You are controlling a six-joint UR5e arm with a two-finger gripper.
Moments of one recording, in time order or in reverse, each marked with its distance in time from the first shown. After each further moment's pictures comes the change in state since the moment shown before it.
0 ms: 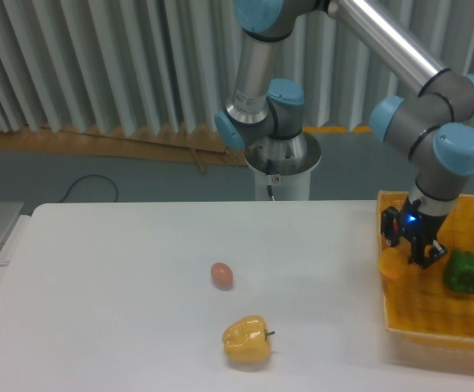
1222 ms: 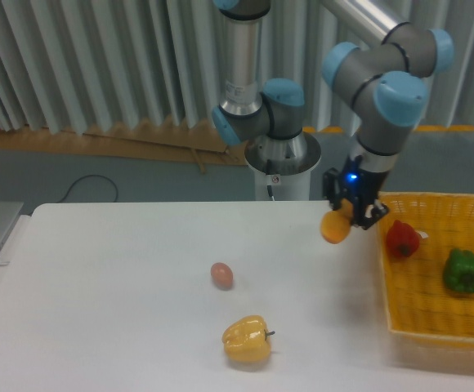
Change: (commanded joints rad) arm -0.227 0.127 0.028 -0.140 0.003 -0.366
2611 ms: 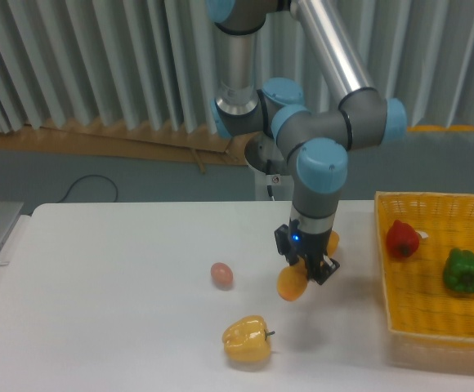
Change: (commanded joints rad) arm -0.137 -0.195 -0.058 0.314 0.139 -0.031
